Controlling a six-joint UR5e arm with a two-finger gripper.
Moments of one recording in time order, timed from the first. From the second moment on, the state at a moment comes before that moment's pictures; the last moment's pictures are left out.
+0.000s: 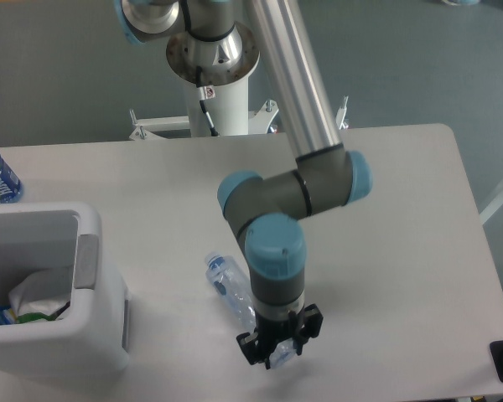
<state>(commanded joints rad) 2.40 -2.13 -1.36 -0.80 1.52 -0.03</state>
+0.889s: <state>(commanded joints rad) 2.41 -1.91 -1.21 -0.73 1.24 -0.16</state>
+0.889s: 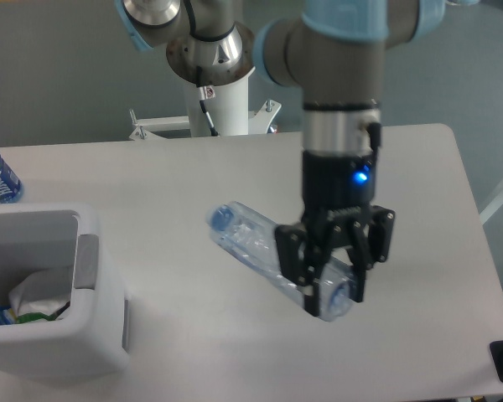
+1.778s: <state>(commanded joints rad) 2.17 -1.95 -1.16 -0.72 1.24 -0.13</state>
